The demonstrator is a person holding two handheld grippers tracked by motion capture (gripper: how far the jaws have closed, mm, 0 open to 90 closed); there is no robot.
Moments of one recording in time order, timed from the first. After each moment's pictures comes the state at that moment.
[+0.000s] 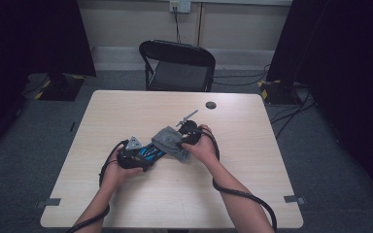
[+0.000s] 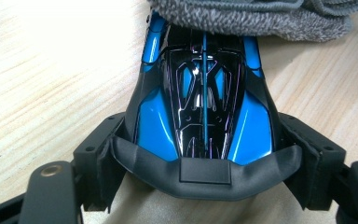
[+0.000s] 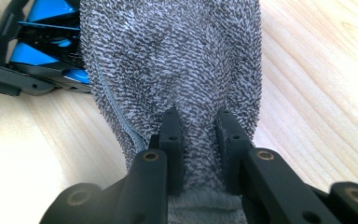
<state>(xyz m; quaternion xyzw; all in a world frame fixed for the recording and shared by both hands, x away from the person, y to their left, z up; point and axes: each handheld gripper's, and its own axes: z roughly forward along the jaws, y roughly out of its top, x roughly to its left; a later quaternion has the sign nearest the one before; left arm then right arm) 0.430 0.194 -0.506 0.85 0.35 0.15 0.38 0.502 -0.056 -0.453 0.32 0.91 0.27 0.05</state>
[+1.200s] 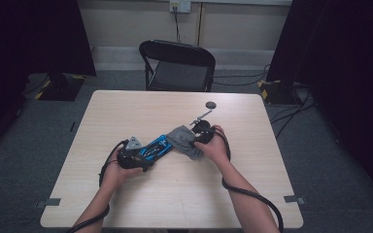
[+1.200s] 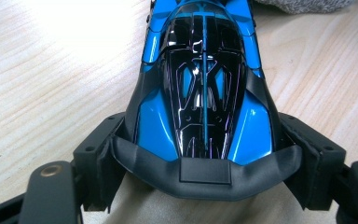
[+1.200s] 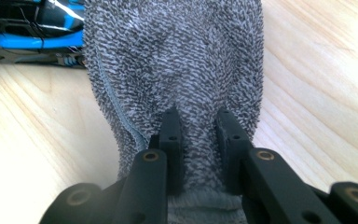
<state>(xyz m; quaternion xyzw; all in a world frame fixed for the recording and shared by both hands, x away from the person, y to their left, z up) 0.430 0.194 -0.506 0.85 0.35 0.15 0.38 0.512 -0.099 -0.465 0.35 0.90 0.26 0.07</state>
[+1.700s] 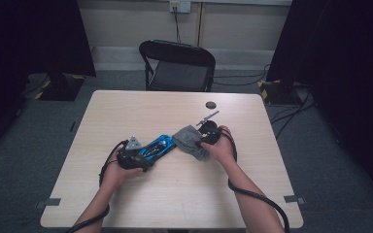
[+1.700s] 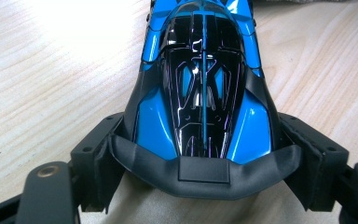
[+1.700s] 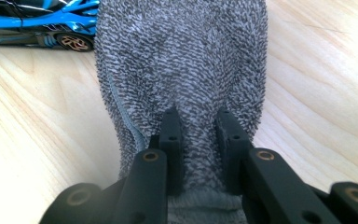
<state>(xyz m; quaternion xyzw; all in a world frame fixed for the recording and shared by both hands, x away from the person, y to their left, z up) 0.429 0.194 -0.505 0.84 0.35 0.14 0.38 0.508 -0.119 -0.462 0.36 0.89 0.25 0.08</state>
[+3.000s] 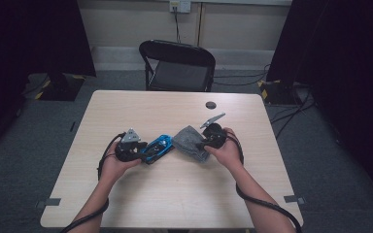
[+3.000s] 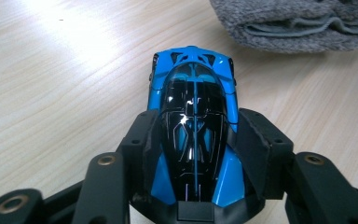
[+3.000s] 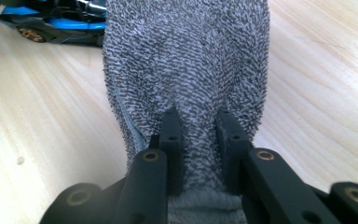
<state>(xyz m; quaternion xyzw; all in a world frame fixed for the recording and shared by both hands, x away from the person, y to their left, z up) 0.436 0.195 -0.476 0.83 0.34 0.14 0.41 0.481 -0.129 -0.441 0.33 0.89 0.30 0.08</state>
